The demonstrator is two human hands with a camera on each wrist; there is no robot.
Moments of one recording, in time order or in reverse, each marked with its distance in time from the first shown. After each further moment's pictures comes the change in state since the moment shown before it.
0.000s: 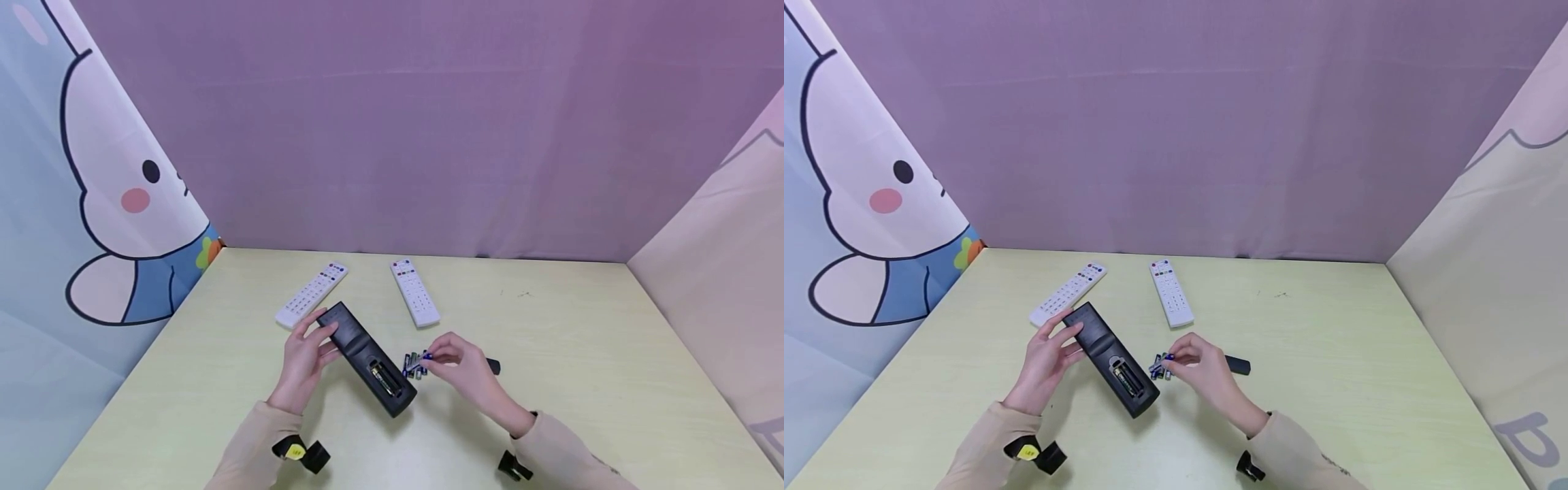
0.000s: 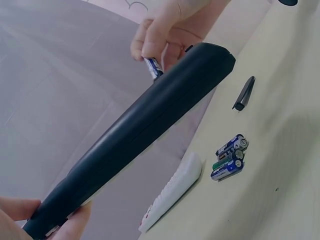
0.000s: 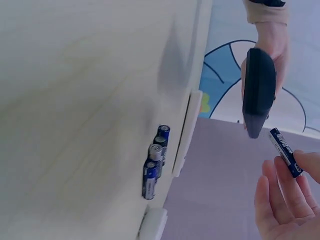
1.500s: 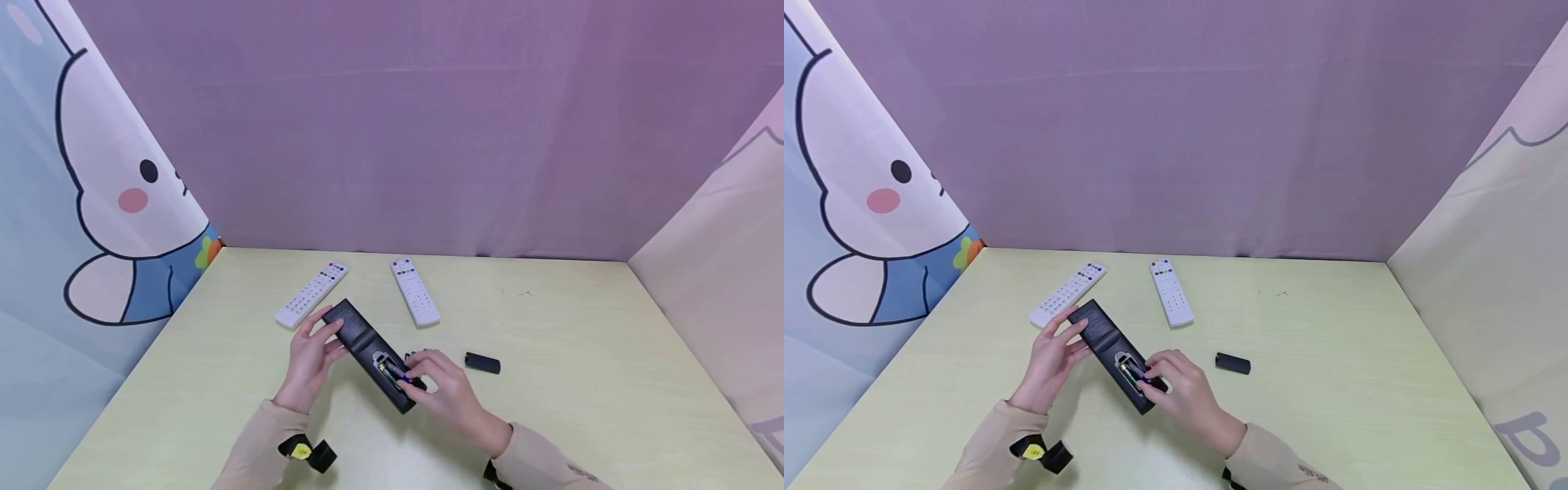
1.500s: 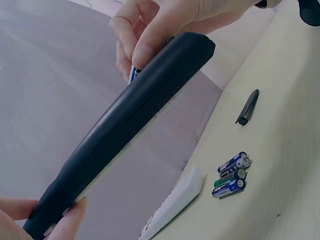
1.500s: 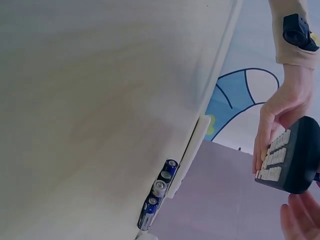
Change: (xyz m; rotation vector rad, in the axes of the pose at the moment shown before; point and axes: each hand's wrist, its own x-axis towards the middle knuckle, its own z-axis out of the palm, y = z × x) left_hand 0.002 -0.005 0.012 -0.057 -0.001 0.026; right_hand -0.003 0.007 0.031 -0.274 0.190 -0.948
